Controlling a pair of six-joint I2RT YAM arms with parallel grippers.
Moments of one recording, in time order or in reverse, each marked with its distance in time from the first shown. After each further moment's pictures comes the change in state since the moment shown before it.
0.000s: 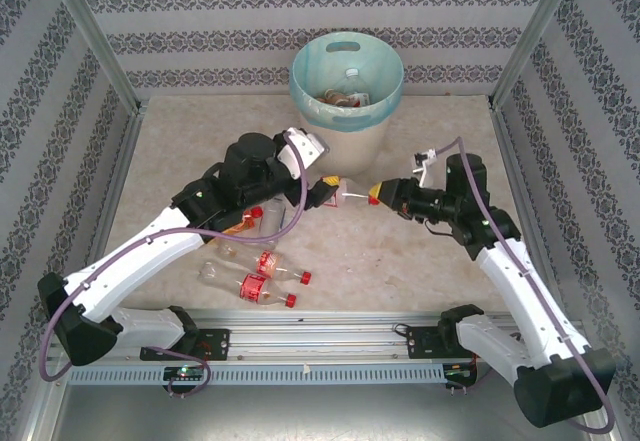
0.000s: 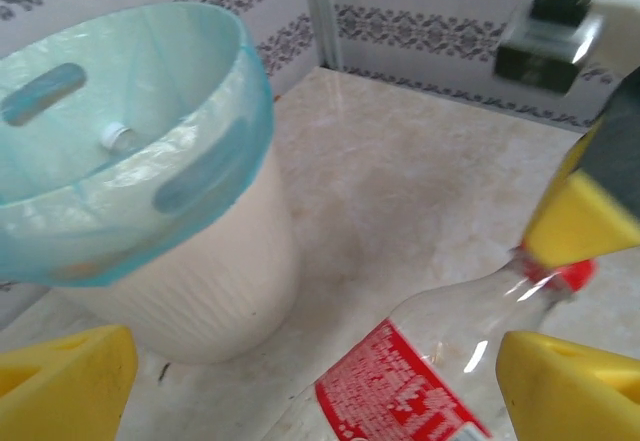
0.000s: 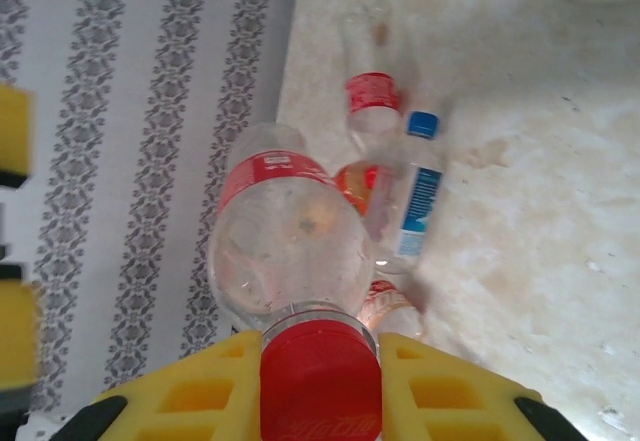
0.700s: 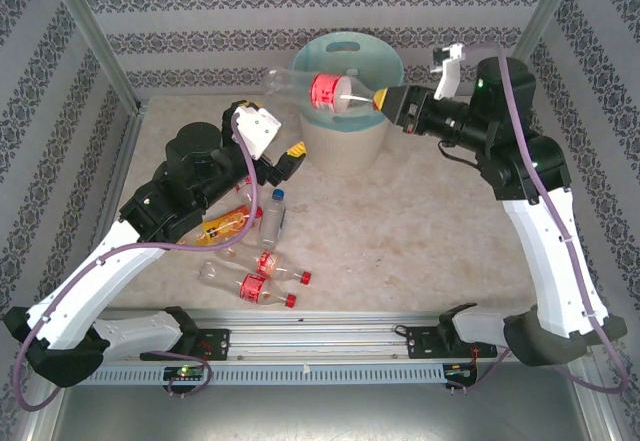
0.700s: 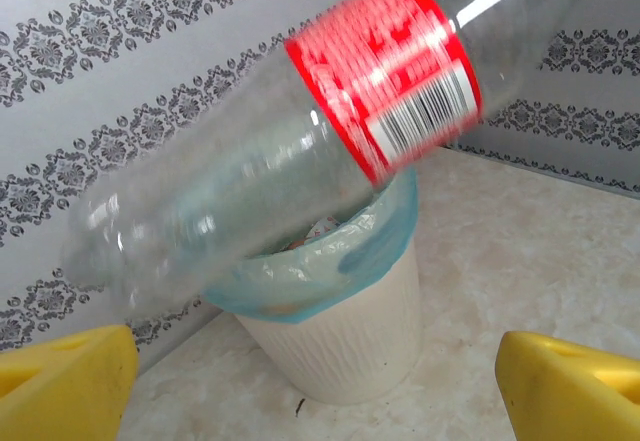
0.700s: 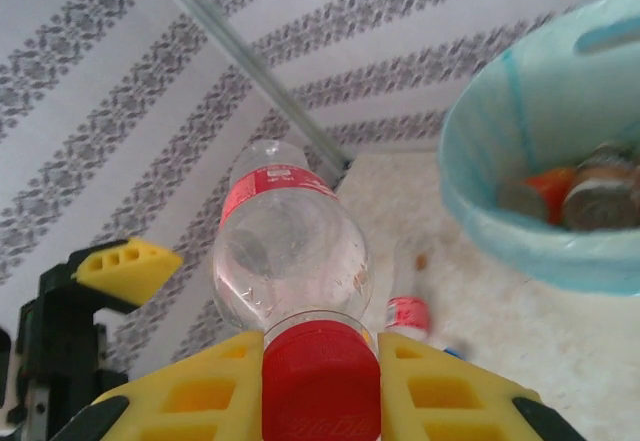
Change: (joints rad) left arm 0.056 -0.135 0.100 -0.039 -0.130 0.074; right arm 0.102 0.344 0.955 -0.328 0.321 -0.249
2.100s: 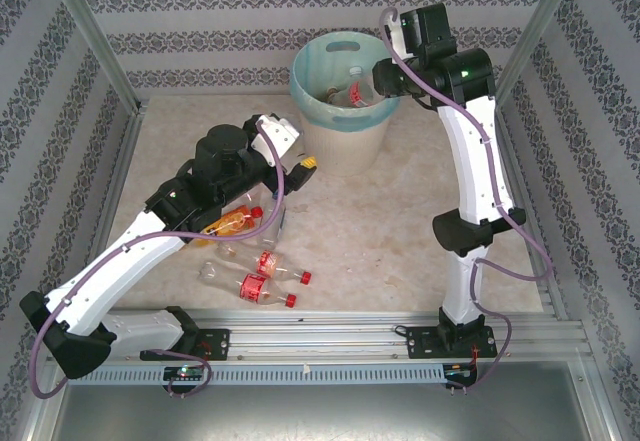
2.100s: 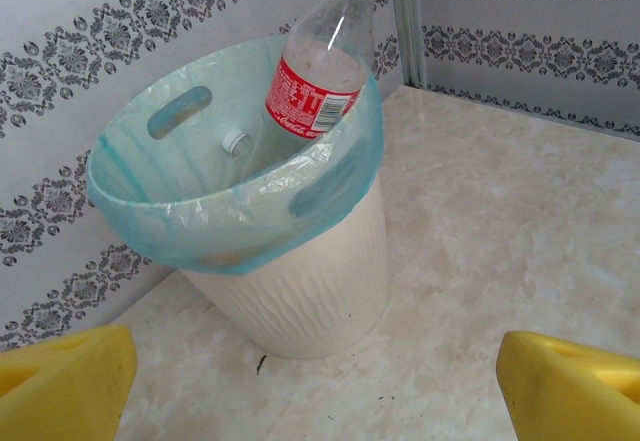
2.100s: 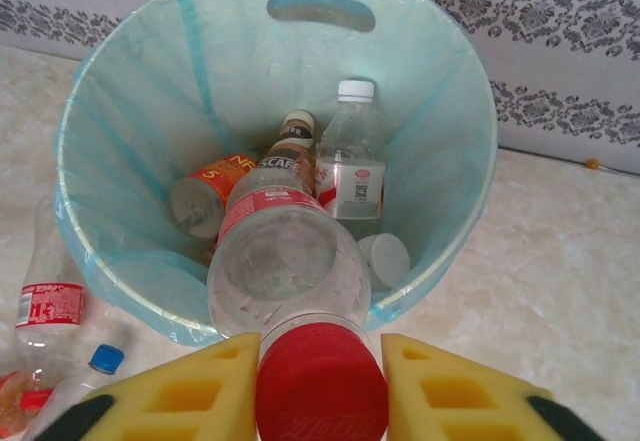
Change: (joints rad) left arm 0.015 0.063 -0.083 0.020 0.064 -0.023; right arm 0.013 0.747 0.931 -0.631 0.488 -0.420
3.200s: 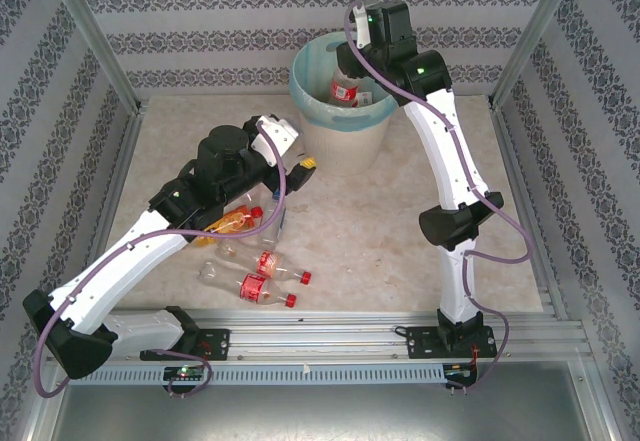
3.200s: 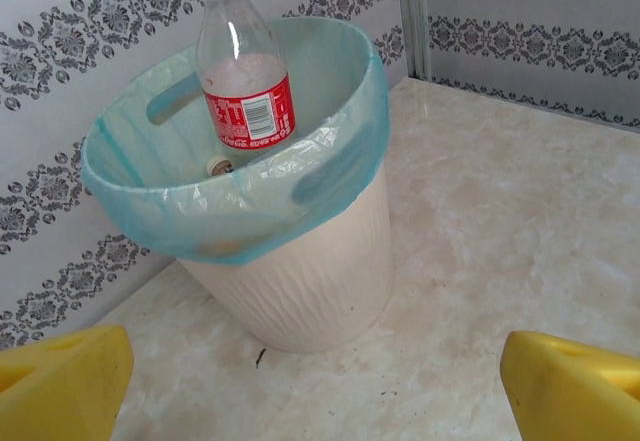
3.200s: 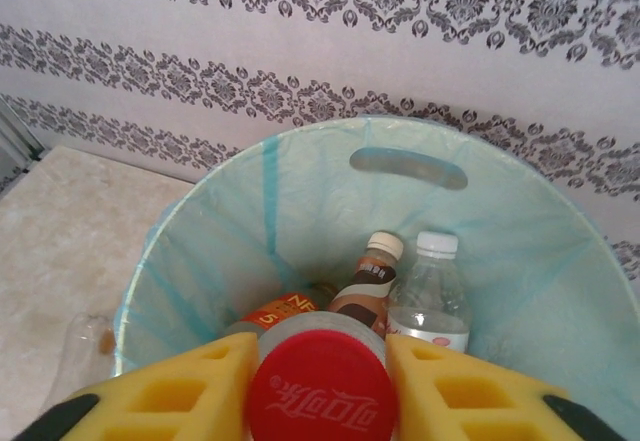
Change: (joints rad) left arm 0.025 0.003 -0.041 0.032 0.015 -0.006; right arm 0.060 0.101 -0.077 0.398 0.003 -0.021
